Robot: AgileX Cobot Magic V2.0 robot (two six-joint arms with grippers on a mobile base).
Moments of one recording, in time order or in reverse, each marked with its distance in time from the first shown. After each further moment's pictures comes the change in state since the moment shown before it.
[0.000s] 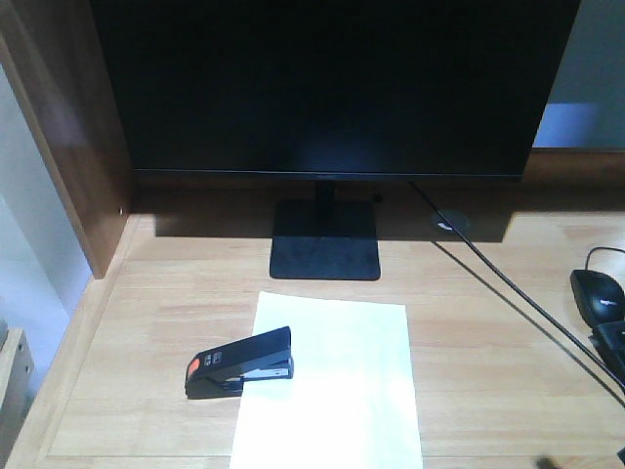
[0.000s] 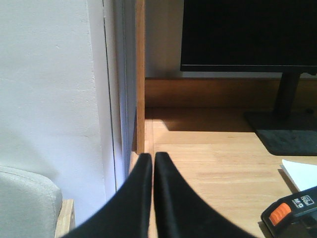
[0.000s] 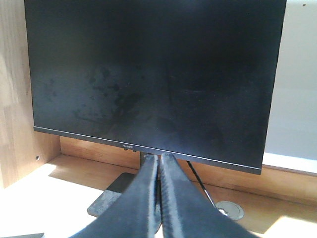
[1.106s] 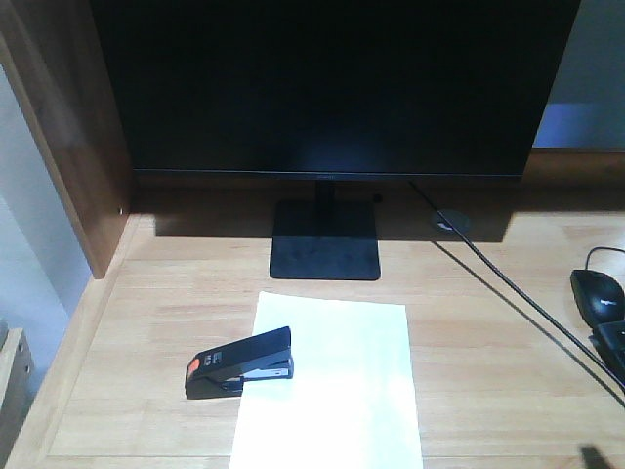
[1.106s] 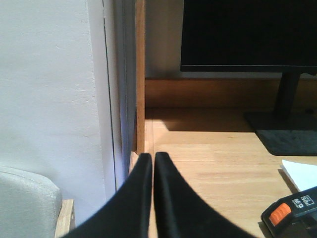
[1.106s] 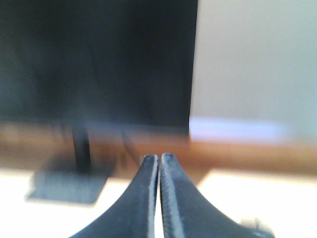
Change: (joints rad) left arm 0.000 0.000 0.000 0.000 -0.001 0.000; right arm 0.000 0.000 0.002 1.325 0.352 -1.343
